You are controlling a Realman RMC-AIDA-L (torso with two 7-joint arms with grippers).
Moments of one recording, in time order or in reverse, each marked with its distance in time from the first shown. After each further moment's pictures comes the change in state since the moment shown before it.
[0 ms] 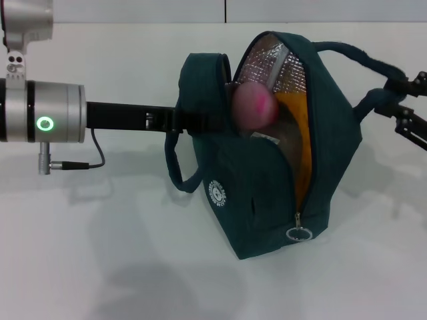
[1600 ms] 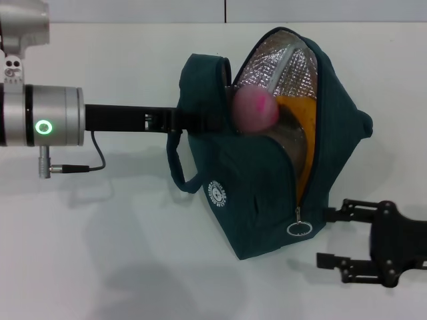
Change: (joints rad) left arm 0.014 -0.003 0.000 -0.007 -0.023 0.000 0.001; right arm 0.021 0.001 -0.161 0.227 -0.248 -0.002 -0.008
